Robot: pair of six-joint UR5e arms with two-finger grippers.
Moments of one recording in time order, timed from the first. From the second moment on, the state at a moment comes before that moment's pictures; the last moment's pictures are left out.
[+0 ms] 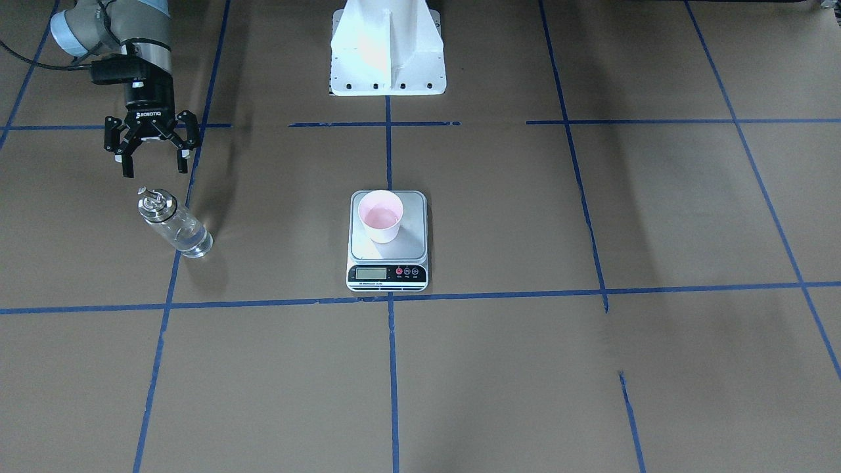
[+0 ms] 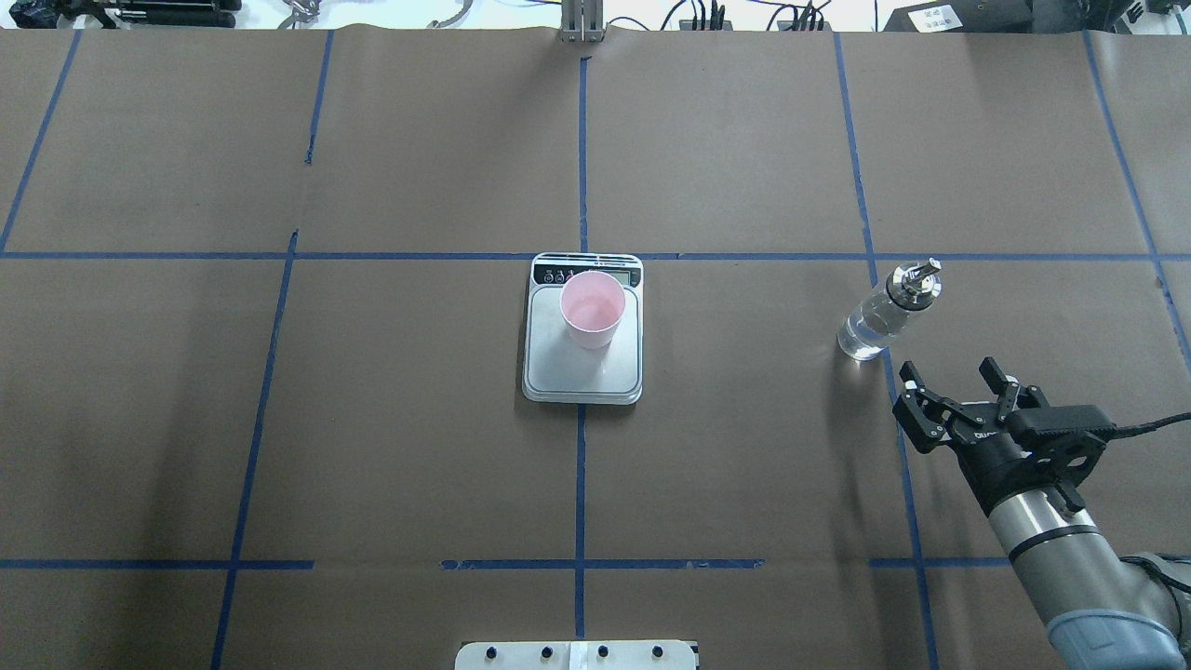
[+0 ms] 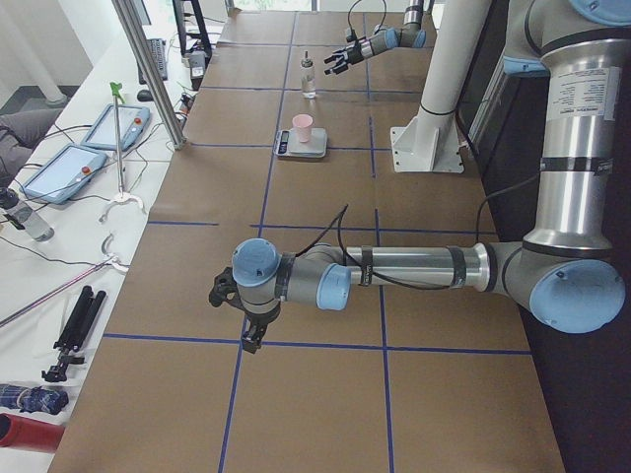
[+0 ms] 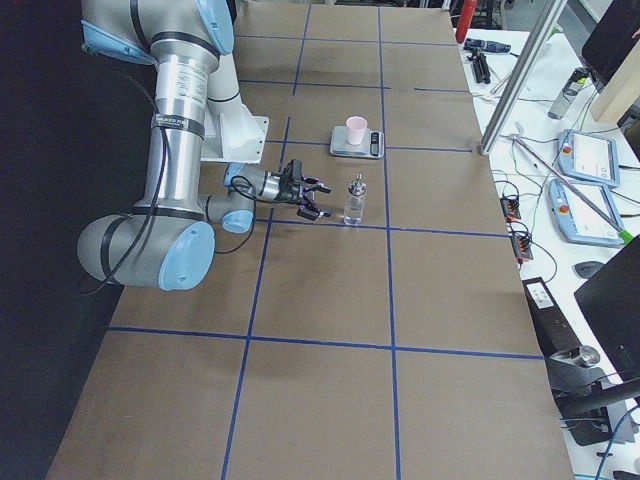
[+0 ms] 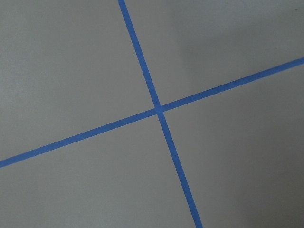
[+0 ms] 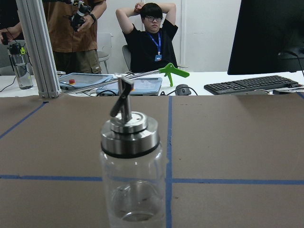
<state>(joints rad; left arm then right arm) -1.54 -1.56 -1.55 -1.75 -2.37 0.21 0.09 -1.85 1.90 -0.61 0.49 1.35</state>
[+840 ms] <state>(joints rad) -1.54 -1.56 -1.55 -1.75 -2.37 0.21 0.25 -1.99 1.84 -0.34 0.69 1.09</state>
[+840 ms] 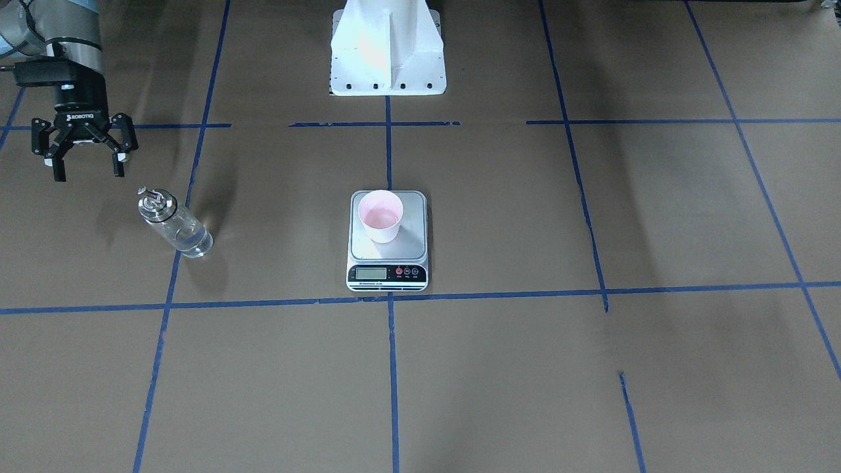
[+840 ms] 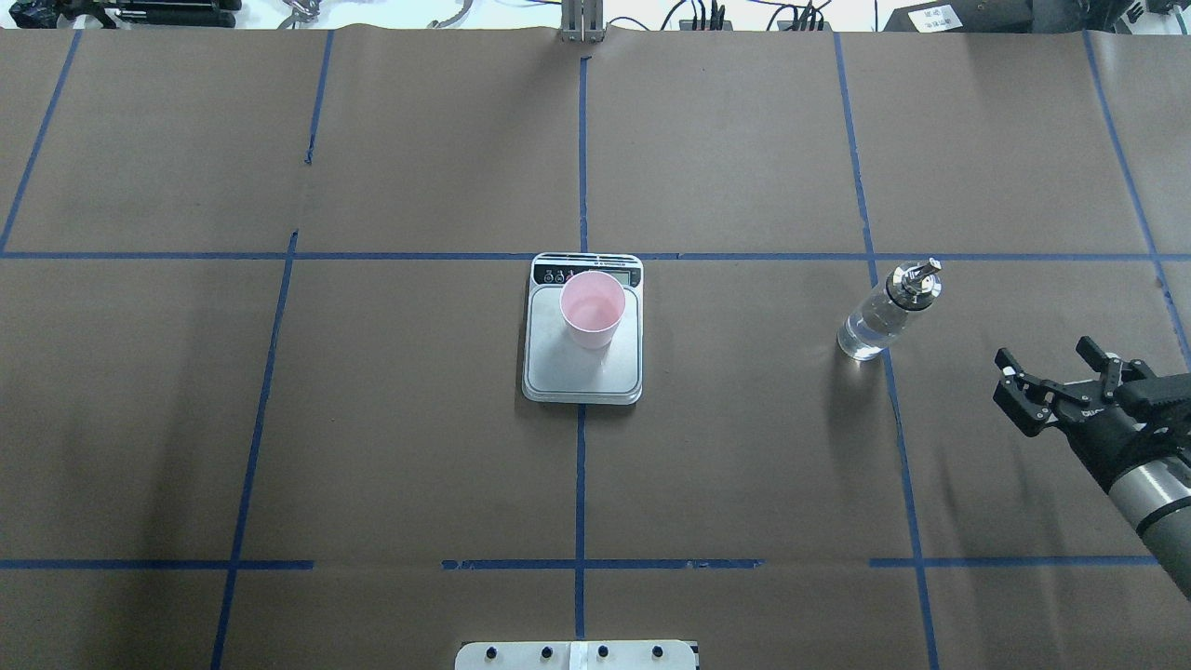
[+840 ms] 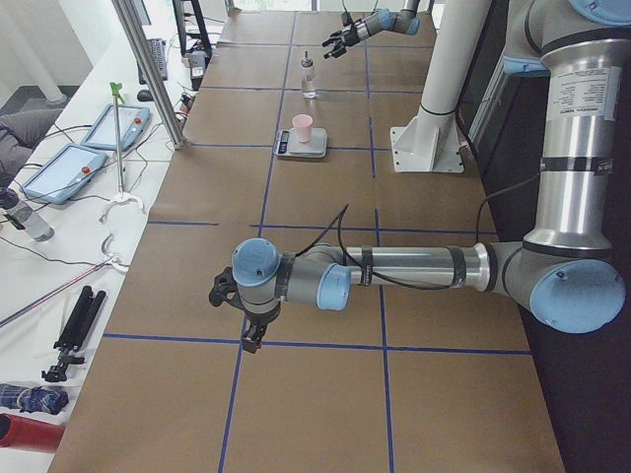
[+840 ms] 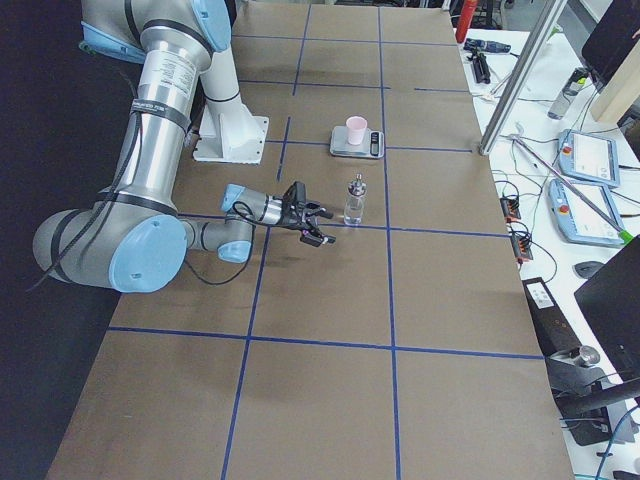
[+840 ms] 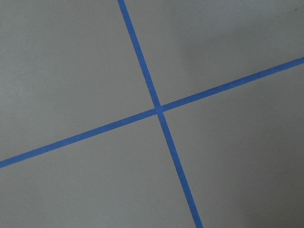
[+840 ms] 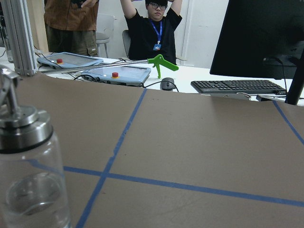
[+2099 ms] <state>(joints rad) -1.54 -1.57 -1.55 -1.75 -2.37 0.21 1.57 -1.84 1.84 -0.64 2.25 0.50</state>
